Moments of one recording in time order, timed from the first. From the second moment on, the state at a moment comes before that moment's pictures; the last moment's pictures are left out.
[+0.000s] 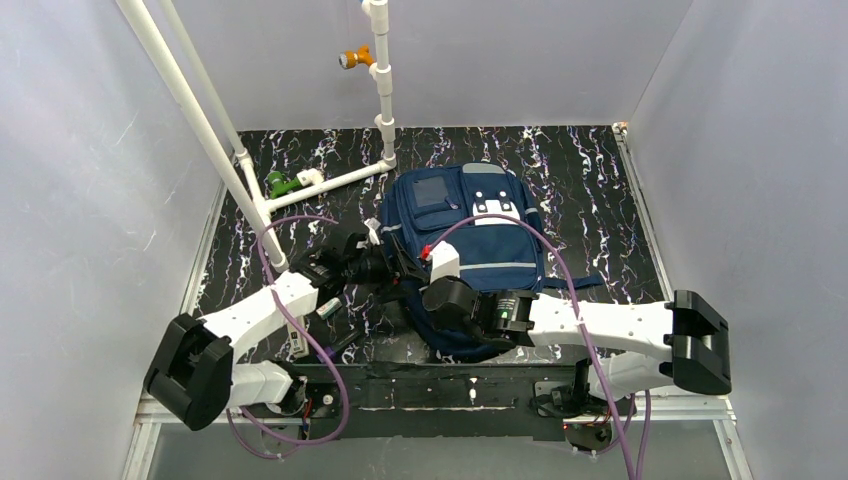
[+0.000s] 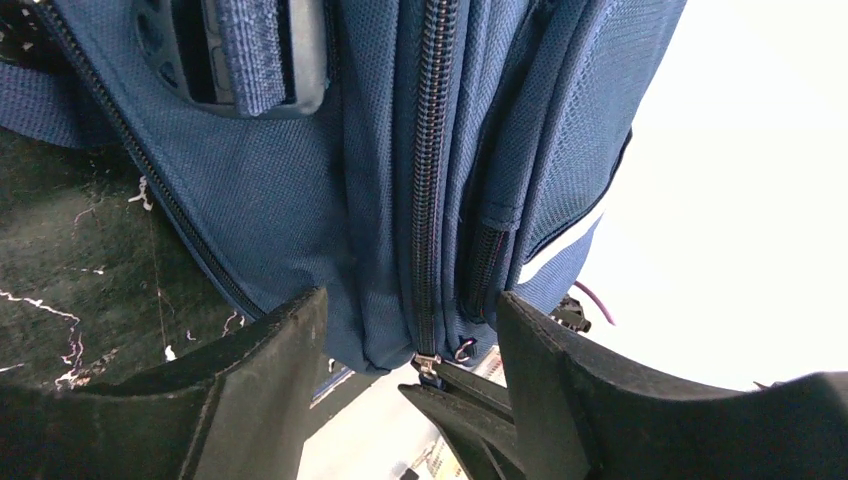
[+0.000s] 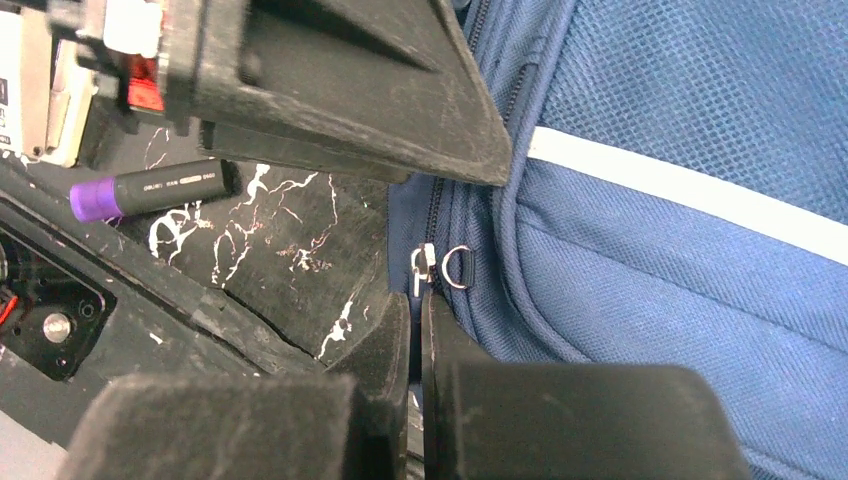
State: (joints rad) left arm -0.59 1.23 0.68 -0.19 0.44 -1.13; right arm 1.33 1.31 0.91 -0.35 0.50 0.63
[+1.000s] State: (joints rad) left arm -0.65 1.67 1.22 -0.53 0.60 -0.64; right arm 1.33 0.92 0.72 -0.53 0.48 0.58
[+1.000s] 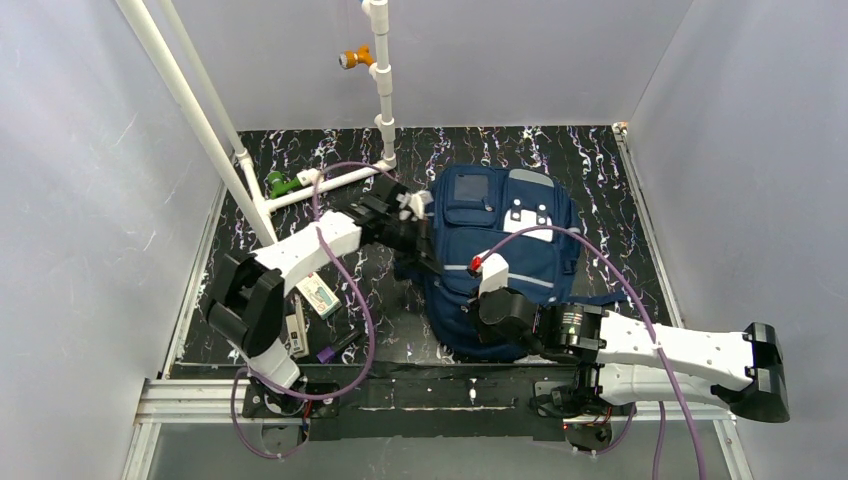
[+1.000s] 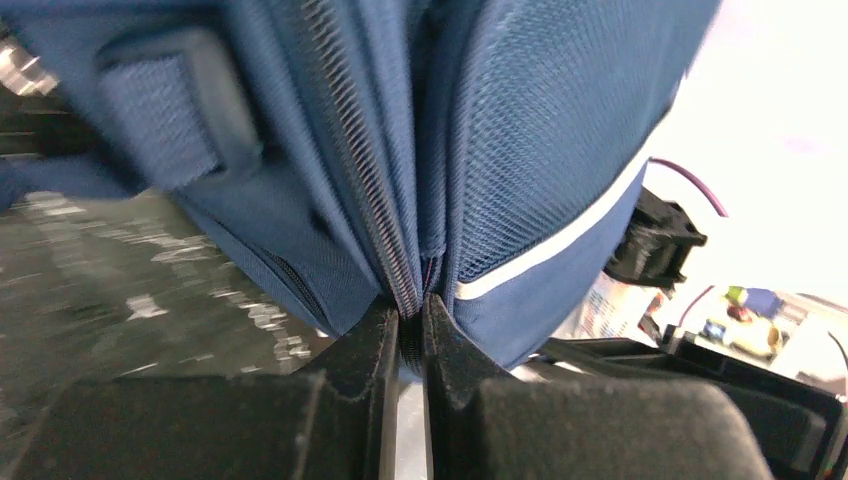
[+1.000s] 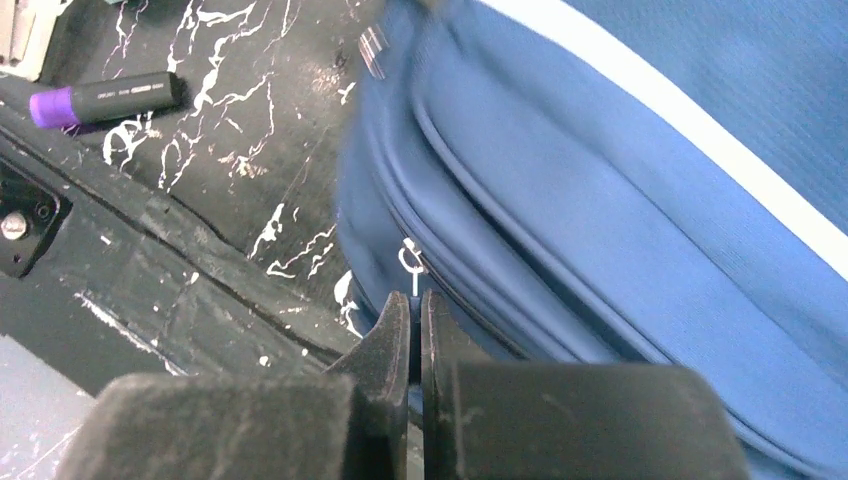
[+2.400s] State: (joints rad) left arm -0.96 1.03 0.75 -0.24 0.31 0.36; right arm 1.34 0.98 0.76 -0.52 0.43 0.55
